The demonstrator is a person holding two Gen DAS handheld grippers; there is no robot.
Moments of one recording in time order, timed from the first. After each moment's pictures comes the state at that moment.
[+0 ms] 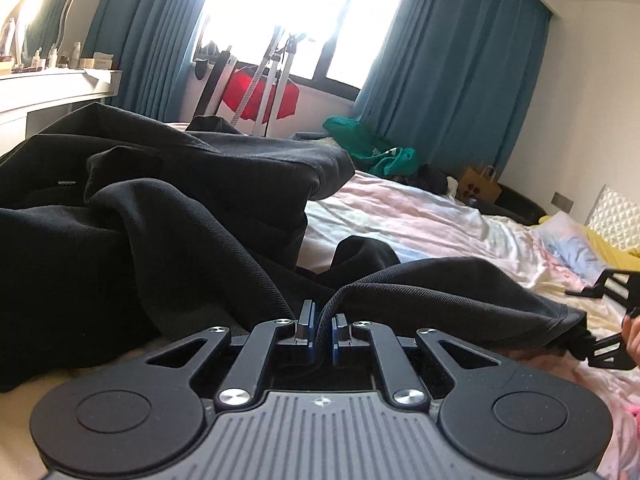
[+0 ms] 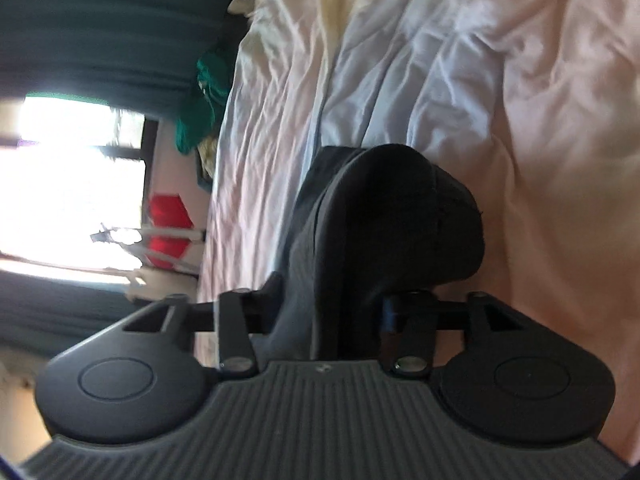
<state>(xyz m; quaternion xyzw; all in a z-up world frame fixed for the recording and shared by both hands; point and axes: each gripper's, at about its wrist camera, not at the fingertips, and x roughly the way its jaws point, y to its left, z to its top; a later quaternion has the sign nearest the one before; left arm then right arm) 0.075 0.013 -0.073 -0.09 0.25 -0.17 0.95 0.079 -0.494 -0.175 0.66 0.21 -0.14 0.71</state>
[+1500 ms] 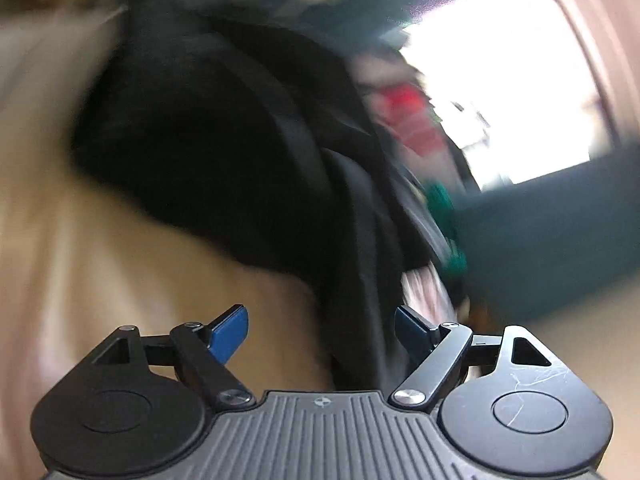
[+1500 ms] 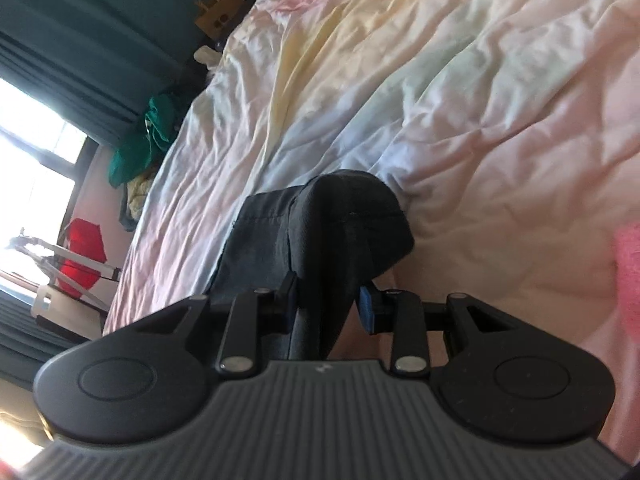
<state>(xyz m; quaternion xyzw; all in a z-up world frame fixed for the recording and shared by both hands) 0.024 0.159 -0.096 -0.53 0.31 -0.01 0.79 0.051 -0.515 -0.147 0.52 0.23 -0.29 0.77</state>
